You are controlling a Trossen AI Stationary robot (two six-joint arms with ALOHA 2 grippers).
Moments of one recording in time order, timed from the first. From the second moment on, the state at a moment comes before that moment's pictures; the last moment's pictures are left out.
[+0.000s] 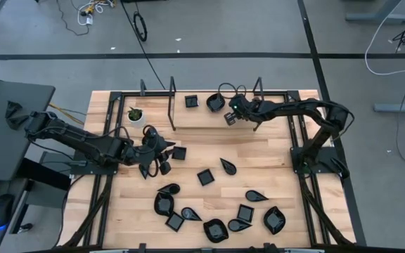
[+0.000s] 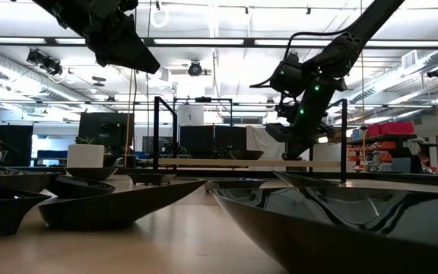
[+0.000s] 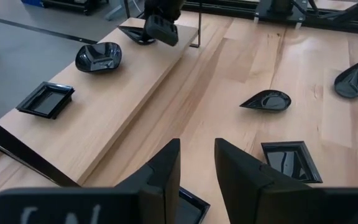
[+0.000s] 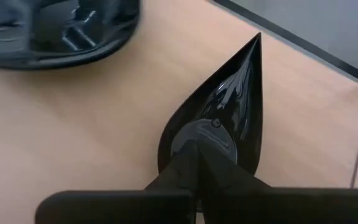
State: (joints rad) left arm -0.28 1.12 0.70 -0.17 -0.66 -0.35; right arm -0.50 1.68 0.89 -0.22 0.41 0.40
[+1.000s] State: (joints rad) left arm -0.28 1.12 0.70 -0.17 -0.66 -0.35; right arm -0.06 1.57 0.89 -0.01 0.27 0.16
